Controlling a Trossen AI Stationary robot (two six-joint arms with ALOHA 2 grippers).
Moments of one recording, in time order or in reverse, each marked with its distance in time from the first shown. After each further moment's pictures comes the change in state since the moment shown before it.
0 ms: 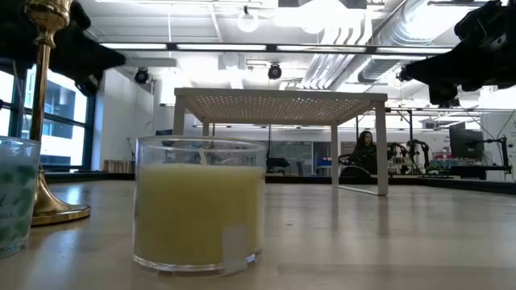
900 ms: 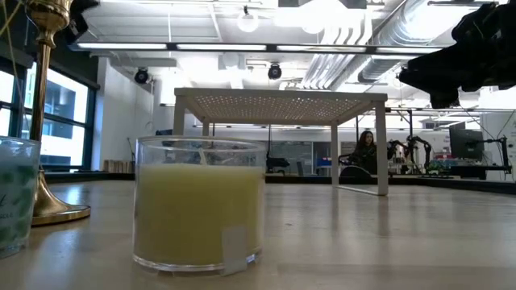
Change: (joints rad) left arm 0.000 0.142 0.463 -0.436 0.234 -0.228; right arm 0.000 0.001 0.000 -0.006 0.025 0.092
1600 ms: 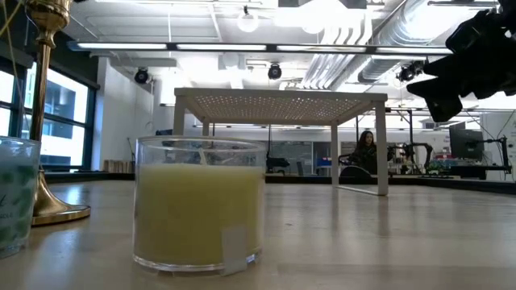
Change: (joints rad) left arm -0.001 0.417 0.370 -0.134 0.207 -0.115; right arm 0.001 0.089 0.000 -0.015 -0.202 0.156
